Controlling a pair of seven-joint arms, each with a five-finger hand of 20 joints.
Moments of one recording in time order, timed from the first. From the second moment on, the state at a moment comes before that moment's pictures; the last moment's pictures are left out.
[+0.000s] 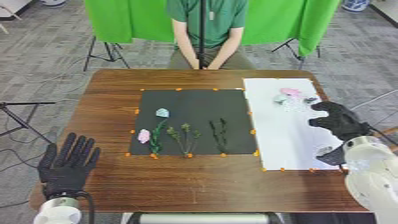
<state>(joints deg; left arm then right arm) 130.8 -63.8 -95.2 -121.7 -1.9 17.6 25.6 -108.7 -46.6 94.2 -113.3 -119.9 -3.8 26.5</state>
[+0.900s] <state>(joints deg) 131.0 -63.8 -94.9 -121.7 -2.0 17.7 25.8 -96.4 -42.8 85.4 -99.7 -136.2 -12.1 22.0</state>
